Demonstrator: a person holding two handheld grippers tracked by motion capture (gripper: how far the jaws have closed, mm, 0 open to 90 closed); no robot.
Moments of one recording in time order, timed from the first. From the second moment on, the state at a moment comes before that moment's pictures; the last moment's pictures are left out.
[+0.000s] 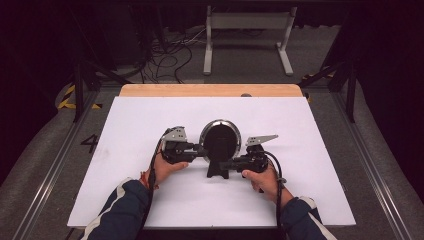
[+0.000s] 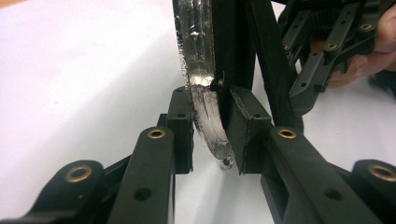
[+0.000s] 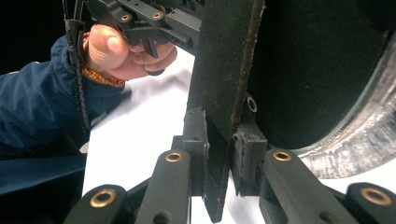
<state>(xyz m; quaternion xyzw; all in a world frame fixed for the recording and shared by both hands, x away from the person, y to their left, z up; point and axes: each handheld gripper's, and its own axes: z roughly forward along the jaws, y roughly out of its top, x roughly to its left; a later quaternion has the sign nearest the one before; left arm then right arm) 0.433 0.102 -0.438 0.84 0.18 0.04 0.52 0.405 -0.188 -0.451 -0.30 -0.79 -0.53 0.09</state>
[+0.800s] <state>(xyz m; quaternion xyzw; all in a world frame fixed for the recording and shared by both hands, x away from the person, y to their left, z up) 0.420 0.094 -0.437 0.83 0.18 0.18 0.49 0.401 -0.187 -0.444 -0.30 -0.80 -0.51 0.08</state>
